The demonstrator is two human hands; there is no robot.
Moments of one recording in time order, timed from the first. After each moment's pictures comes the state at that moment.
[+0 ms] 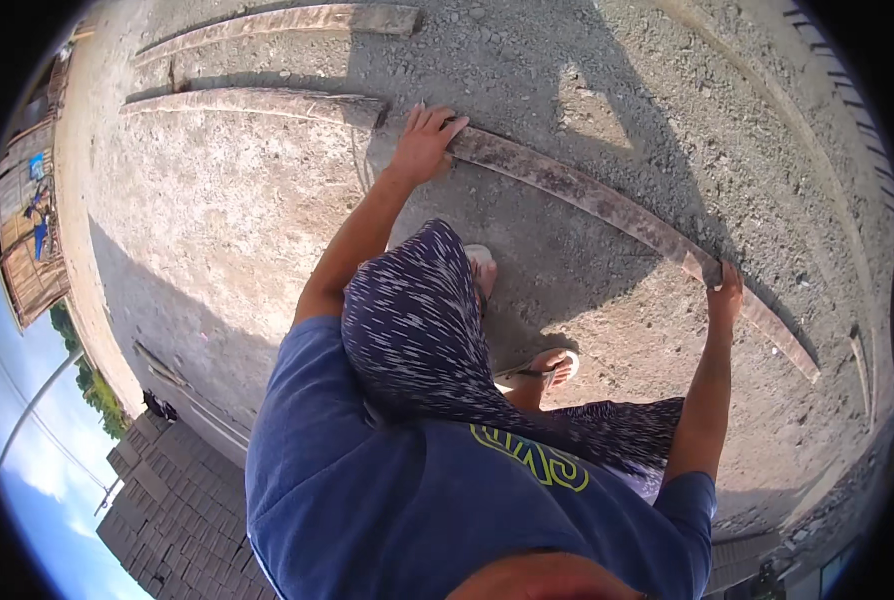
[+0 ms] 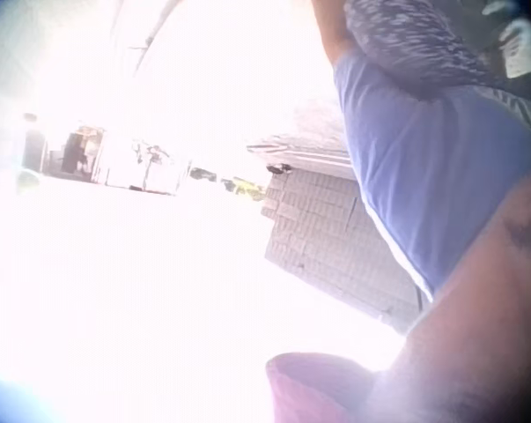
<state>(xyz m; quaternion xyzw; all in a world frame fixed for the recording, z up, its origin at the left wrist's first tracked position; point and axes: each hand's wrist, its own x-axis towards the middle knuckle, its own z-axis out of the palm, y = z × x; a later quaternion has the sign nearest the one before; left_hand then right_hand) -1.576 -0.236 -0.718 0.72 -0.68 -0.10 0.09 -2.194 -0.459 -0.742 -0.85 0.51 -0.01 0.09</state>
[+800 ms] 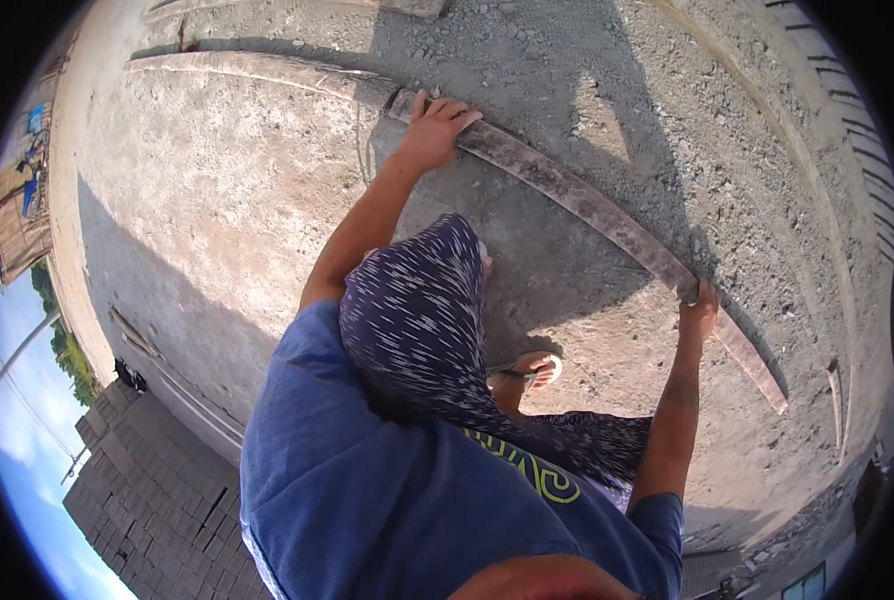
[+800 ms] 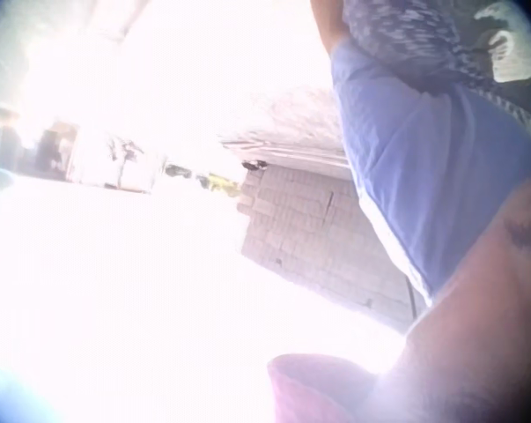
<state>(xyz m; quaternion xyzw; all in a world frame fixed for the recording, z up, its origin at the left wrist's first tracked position) -1.589 -0.232 -0.724 0.76 -0.63 -0.12 0.05 -2.168 -0.437 -0.742 -0.86 0.51 0.00 0.08</state>
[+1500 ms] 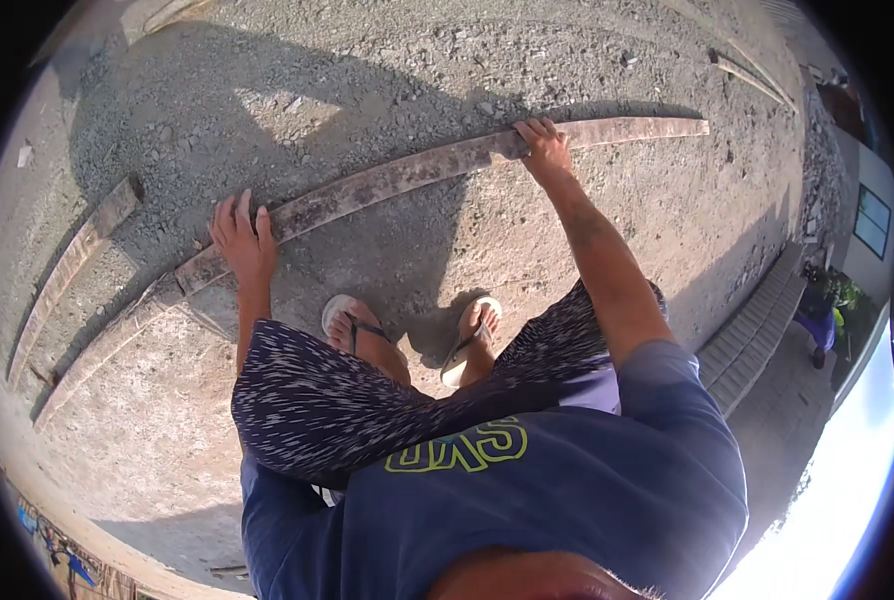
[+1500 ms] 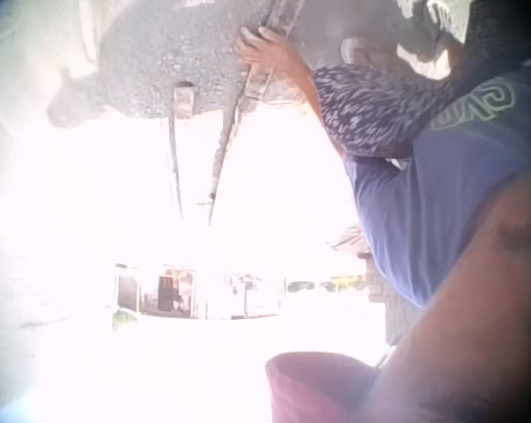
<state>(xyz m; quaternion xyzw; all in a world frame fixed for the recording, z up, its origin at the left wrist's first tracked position) -1.630 -0.282 -0.744 0.75 -0.63 -0.07 0.16 -2.152 -0.437 -0.748 -0.80 0.59 0.07 0.08</state>
